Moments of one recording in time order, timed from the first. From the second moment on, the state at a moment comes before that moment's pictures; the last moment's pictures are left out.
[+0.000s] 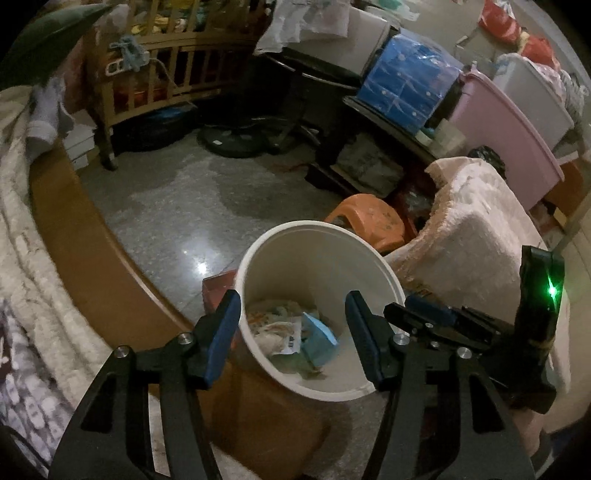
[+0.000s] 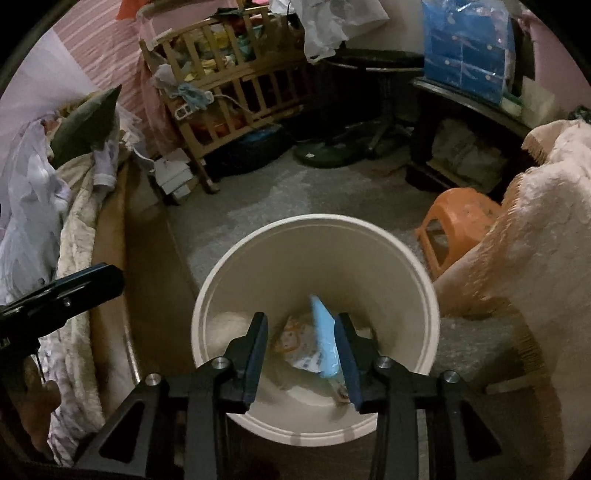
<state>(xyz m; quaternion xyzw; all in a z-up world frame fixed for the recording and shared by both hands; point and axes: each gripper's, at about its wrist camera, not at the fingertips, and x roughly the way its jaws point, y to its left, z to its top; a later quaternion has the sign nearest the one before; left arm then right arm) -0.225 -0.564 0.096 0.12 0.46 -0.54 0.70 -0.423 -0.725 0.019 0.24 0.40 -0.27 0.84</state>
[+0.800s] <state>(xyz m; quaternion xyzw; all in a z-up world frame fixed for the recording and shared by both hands) -0.165 -0.445 0.104 0.13 0.42 -0.42 0.80 -0.346 -0.637 0.045 0.18 0.41 -0.18 0.88</state>
